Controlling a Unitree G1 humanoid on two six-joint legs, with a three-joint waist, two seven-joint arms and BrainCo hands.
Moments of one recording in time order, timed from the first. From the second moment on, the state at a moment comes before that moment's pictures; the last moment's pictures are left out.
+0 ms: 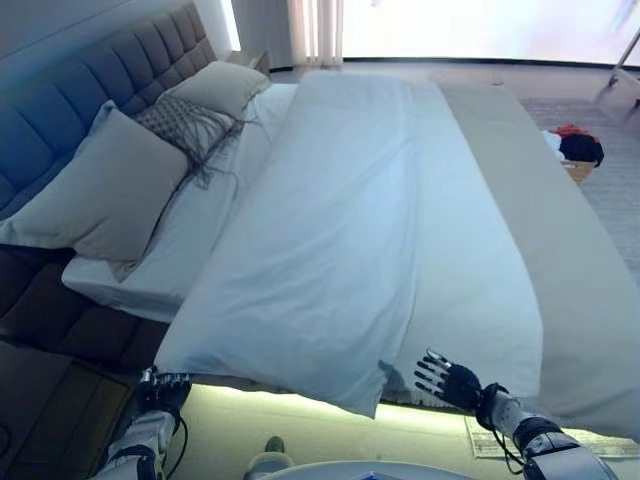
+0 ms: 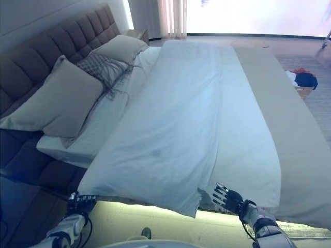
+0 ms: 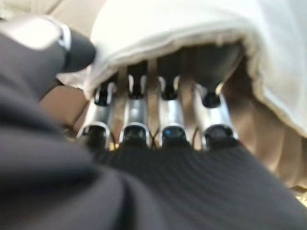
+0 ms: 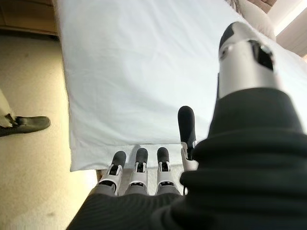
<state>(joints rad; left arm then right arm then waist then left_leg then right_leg) -0.17 0.35 0.45 1.28 -1.39 0.21 -0.33 -0.21 -0.46 0.13 1.12 0.80 0.29 0.48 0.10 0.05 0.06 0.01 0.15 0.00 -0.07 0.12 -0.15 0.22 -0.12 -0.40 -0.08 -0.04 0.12</state>
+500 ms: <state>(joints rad) -0.43 0.38 0.26 1.13 -1.64 0.07 -0.28 -0.47 -0.50 0.21 1.00 0.88 0.23 0.43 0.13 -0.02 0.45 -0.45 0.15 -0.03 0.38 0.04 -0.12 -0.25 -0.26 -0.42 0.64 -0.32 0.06</state>
